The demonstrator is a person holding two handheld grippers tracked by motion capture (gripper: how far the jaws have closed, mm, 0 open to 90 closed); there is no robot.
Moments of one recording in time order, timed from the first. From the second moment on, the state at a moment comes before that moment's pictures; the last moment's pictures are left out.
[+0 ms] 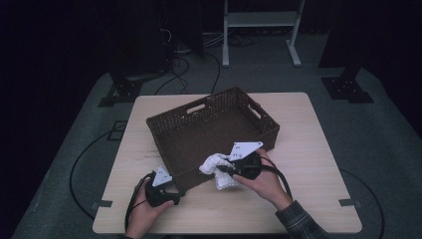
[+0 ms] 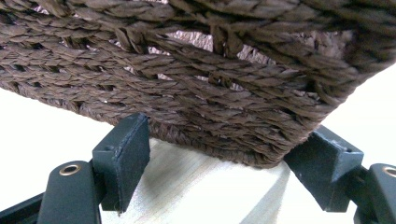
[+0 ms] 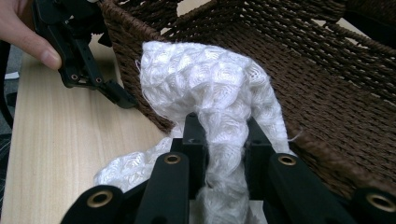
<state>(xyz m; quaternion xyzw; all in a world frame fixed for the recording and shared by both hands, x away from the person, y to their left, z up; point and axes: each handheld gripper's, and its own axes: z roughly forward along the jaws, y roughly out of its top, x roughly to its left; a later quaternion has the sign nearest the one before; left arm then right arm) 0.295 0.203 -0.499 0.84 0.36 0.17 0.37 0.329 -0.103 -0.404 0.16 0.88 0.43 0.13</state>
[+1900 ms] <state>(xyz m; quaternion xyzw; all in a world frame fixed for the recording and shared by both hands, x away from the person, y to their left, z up) 0.295 0.203 -0.499 0.84 0.36 0.17 0.37 0.322 -0.068 -0.439 0.13 0.90 0.41 0.10</state>
